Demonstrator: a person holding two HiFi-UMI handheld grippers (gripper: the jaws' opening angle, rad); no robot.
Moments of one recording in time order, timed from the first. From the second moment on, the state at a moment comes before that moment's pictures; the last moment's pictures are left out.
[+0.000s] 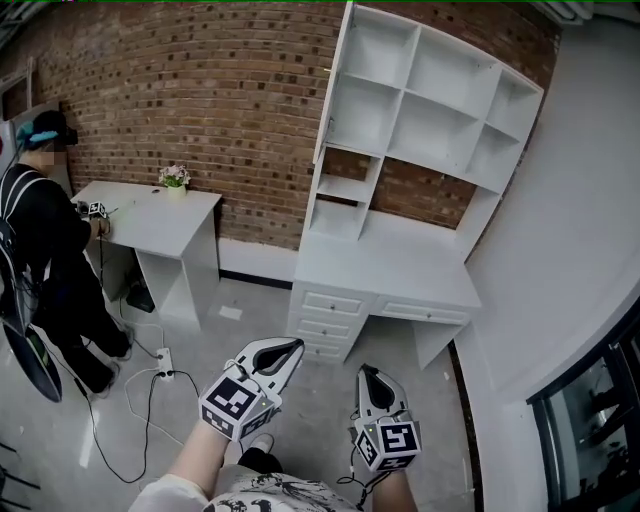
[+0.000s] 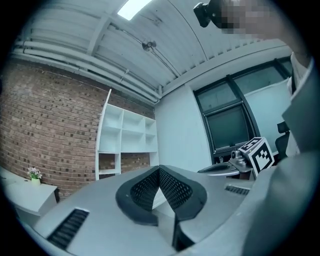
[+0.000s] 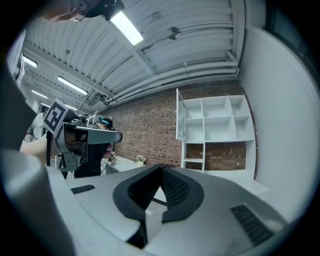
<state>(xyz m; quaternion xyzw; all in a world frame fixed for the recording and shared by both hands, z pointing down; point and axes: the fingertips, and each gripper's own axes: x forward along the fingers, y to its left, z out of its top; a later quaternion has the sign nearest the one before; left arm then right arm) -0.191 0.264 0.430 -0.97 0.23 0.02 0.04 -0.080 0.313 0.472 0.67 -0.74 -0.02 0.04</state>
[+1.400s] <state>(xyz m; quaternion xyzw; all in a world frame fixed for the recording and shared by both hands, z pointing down) -0.148 -0.154 0.444 -0.96 0.26 -0.02 0.02 -0.003 -0.116 0.472 0.67 -0.74 -0.01 0.05</state>
